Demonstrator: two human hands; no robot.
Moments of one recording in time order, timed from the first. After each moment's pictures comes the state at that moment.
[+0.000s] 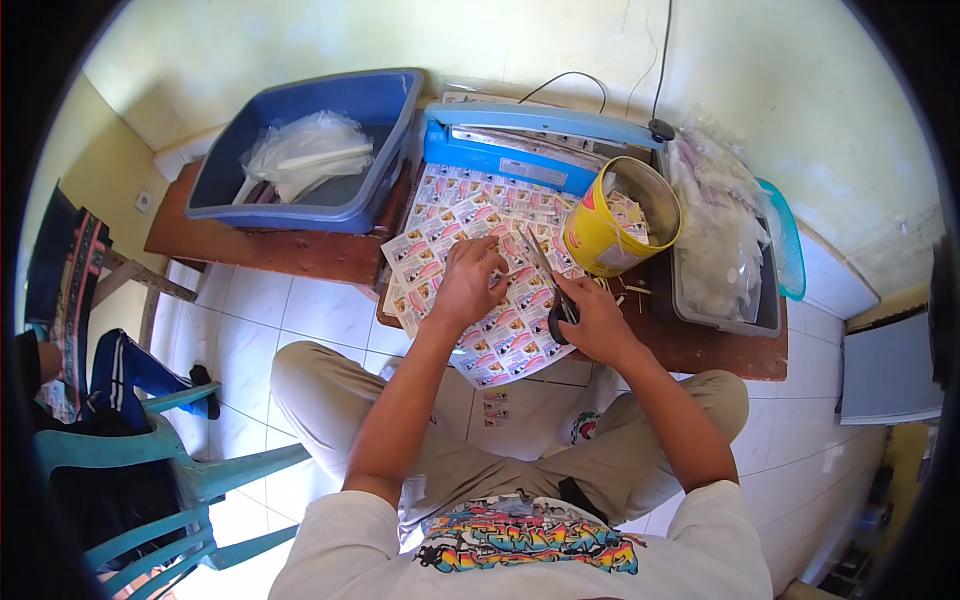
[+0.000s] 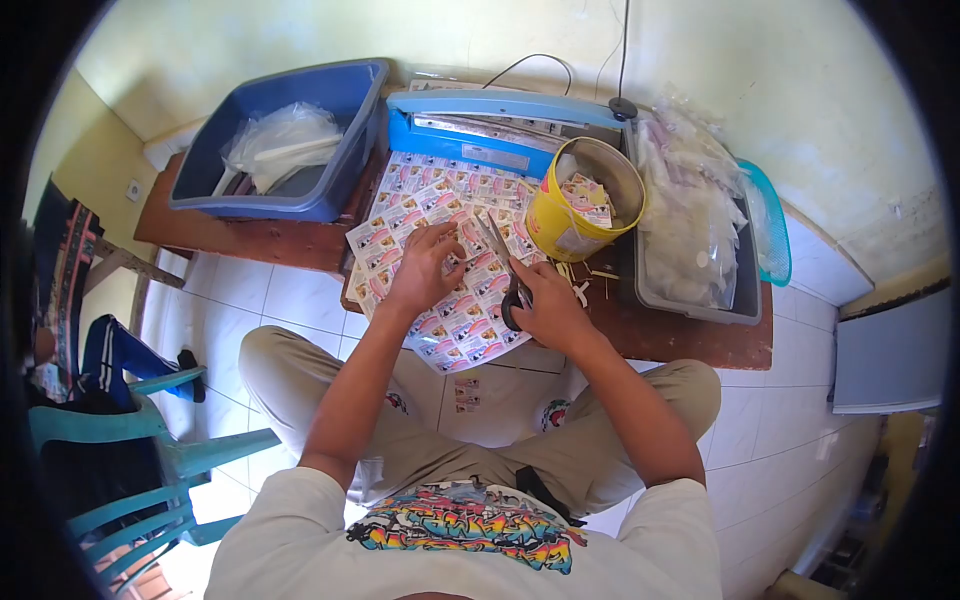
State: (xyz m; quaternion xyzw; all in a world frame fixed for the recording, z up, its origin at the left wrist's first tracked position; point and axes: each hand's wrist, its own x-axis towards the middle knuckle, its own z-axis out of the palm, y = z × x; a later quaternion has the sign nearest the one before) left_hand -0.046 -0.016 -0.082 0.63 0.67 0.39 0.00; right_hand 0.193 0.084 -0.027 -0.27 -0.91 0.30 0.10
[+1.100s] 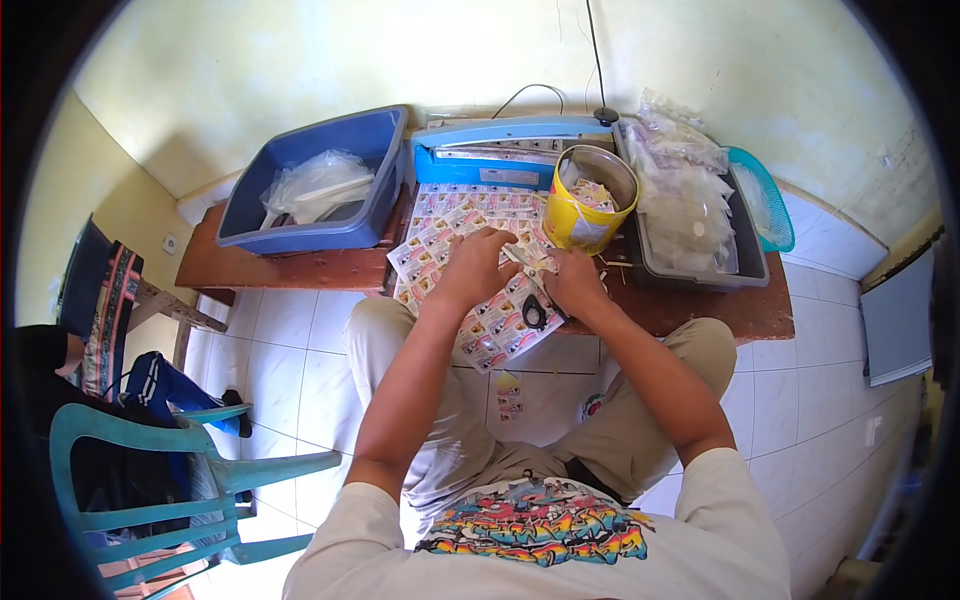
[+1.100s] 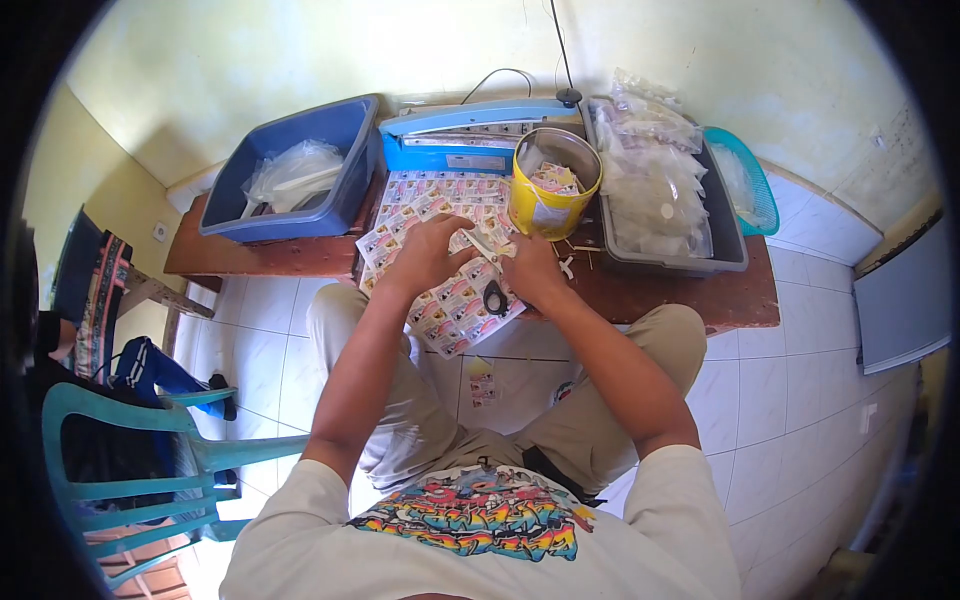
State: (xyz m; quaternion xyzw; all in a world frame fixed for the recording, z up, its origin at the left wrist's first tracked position) left_hand -0.006 -0.020 0.010 0.66 0.69 0.29 0.08; right_hand 0.184 0.085 -0.049 -0.36 -0.87 0.25 0.22
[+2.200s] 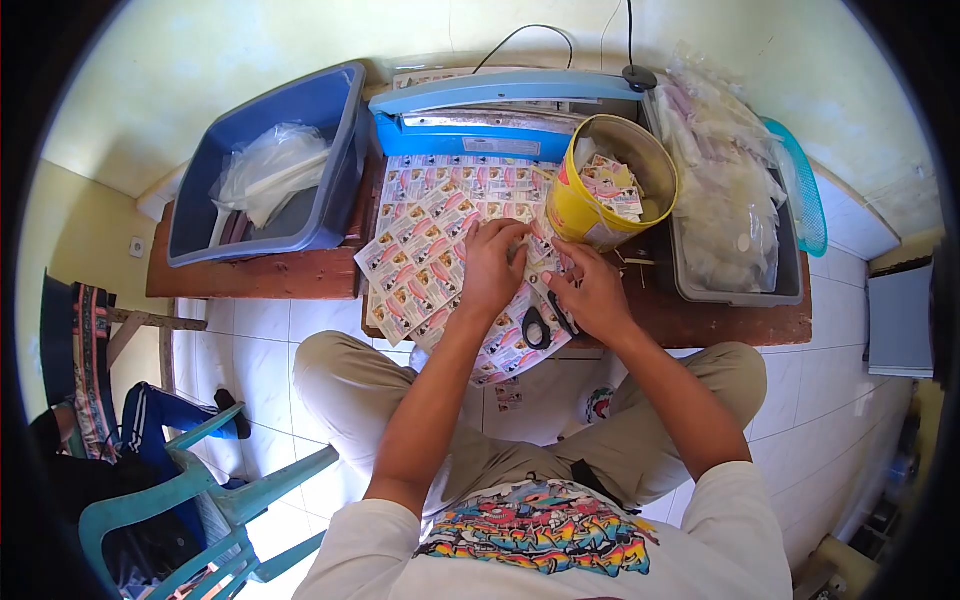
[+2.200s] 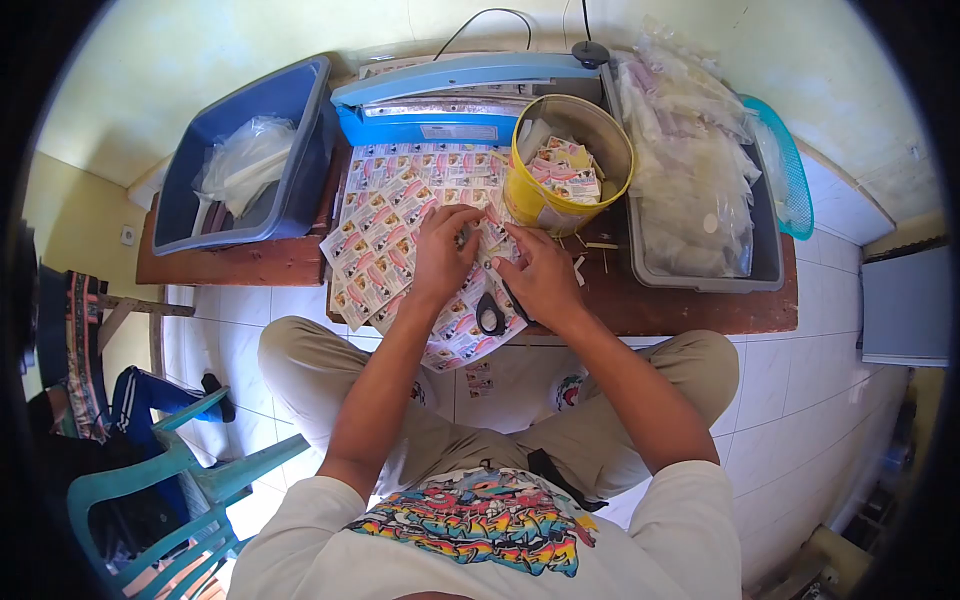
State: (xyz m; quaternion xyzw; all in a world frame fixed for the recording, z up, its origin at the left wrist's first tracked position) left_hand 0.003 0.043 -0.082 0.59 0.68 0.43 0.05; right_hand 0.183 0.100 -0.036 -0.39 -0.79 0.43 0.20
